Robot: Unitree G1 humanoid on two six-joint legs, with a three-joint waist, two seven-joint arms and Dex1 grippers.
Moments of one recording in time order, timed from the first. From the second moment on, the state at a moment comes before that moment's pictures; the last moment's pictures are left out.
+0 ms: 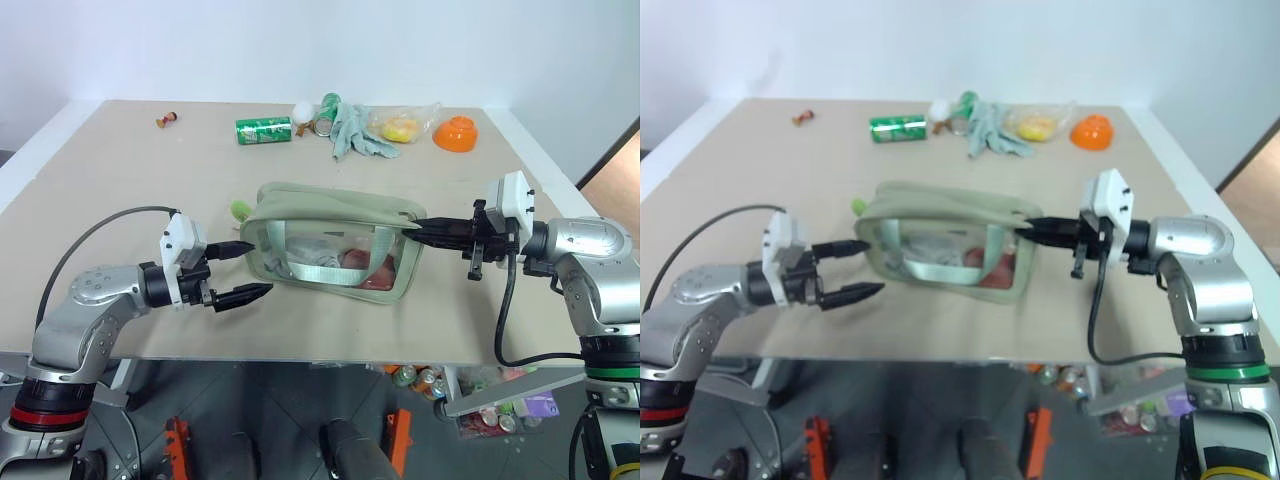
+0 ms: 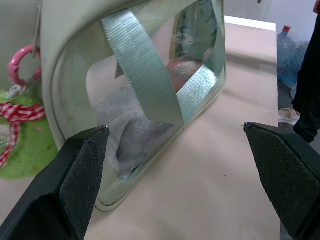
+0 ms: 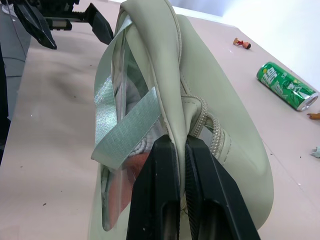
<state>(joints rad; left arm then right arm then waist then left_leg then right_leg) -0.32 0.66 0.08 -0.21 -0.57 0.48 -1.05 -0.56 -0.80 -0.08 0.03 0.42 0.21 1.25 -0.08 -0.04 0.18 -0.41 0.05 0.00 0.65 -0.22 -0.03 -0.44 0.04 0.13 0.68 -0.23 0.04</state>
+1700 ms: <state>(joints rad) -0.55 0.67 0.16 0.15 -0.47 0.47 -0.84 -0.39 -0.84 -0.19 -0.23 0.62 0.57 1.07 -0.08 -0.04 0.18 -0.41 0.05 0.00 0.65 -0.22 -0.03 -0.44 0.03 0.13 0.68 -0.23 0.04</state>
